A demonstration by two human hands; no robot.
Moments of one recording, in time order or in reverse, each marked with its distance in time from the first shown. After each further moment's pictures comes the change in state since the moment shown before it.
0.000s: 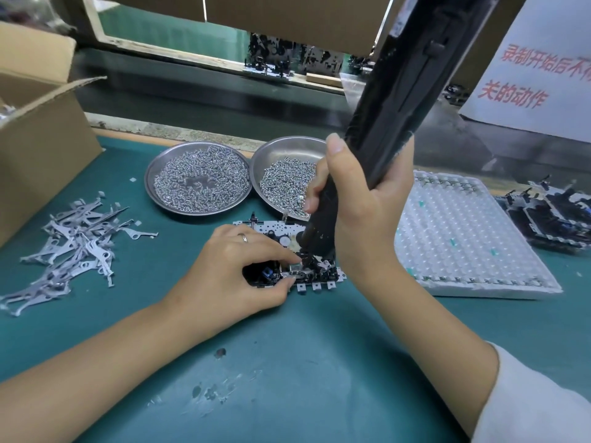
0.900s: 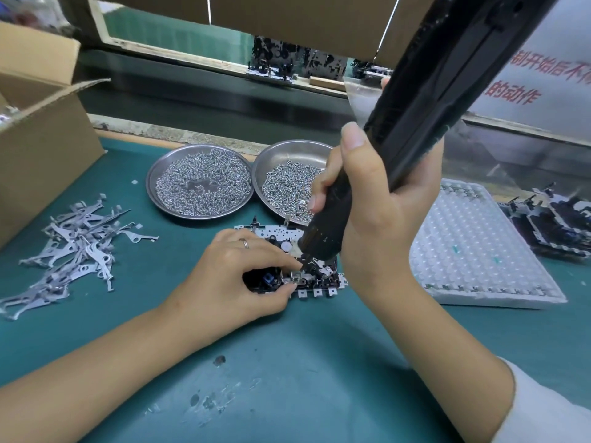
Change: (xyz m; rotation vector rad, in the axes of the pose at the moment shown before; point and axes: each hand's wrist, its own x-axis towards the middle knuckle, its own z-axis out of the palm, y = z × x) left_hand -0.001 -0.004 0.001 -0.006 0.014 0.028; right_hand -0.003 -0.014 0.007 0.081 0.008 -0.058
